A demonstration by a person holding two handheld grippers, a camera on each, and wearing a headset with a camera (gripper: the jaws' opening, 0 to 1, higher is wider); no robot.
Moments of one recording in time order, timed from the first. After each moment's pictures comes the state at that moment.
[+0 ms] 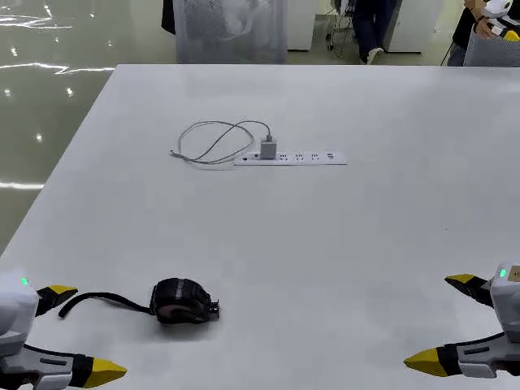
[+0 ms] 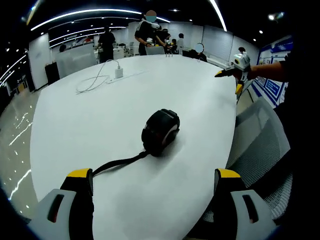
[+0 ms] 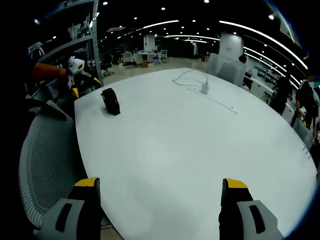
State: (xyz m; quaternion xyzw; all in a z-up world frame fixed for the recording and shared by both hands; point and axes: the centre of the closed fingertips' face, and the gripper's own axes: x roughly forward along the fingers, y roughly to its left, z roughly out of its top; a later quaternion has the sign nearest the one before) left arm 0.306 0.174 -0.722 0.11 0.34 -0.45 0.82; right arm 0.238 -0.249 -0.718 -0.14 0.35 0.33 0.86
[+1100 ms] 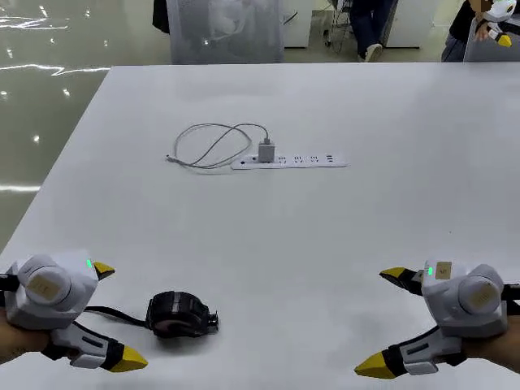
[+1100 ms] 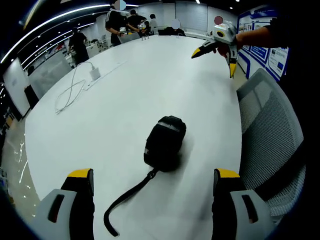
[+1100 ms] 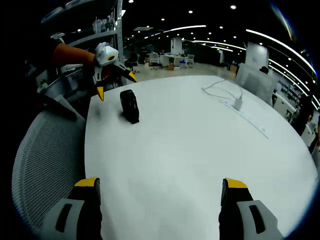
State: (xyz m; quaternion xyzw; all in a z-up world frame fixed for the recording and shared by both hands) left arm 0.342 0.130 -0.736 0.28 0.34 -0.51 0.74; right arm 0.275 -0.172 -0.737 -0.17 0.33 0.43 0.82
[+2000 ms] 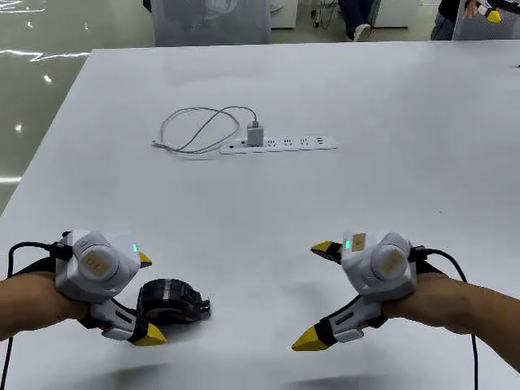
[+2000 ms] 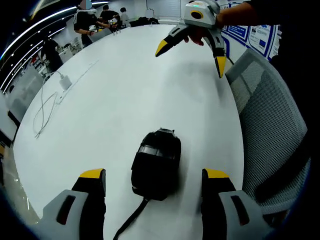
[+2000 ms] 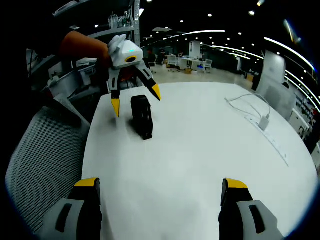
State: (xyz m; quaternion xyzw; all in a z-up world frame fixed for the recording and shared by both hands) left arm 0.346 0.089 -0.766 0.35 0.34 -0.57 0.66; right arm 0.302 -0.090 -0.751 -0.19 0.31 0.50 0.79
